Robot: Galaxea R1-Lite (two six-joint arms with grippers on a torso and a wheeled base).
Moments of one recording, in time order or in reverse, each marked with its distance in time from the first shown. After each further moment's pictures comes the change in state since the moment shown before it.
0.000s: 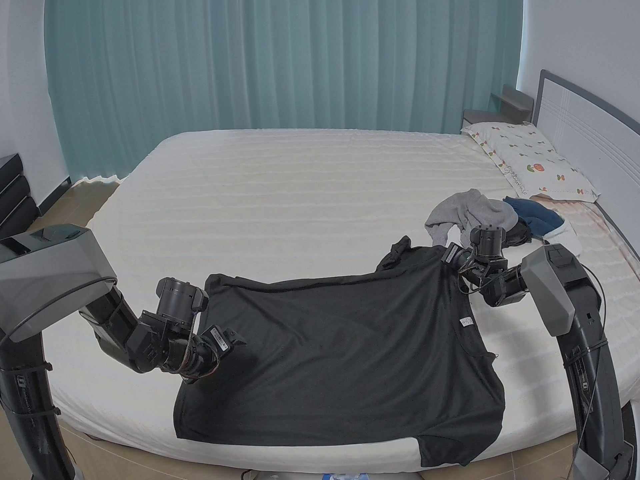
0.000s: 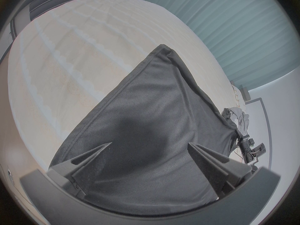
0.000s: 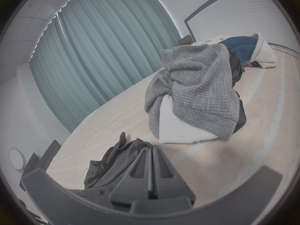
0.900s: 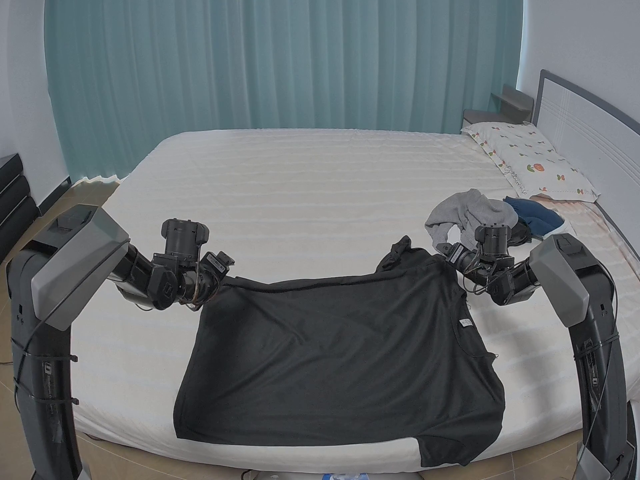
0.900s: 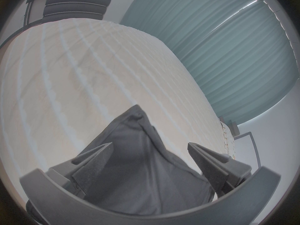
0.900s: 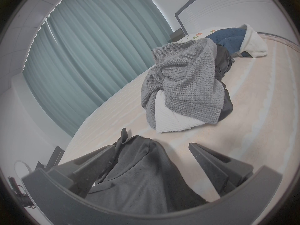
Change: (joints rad) left arm 0.098 0.213 -0.599 0.106 0.133 -0.039; right arm 0.007 -0.127 0.192 -0.001 0.011 0.104
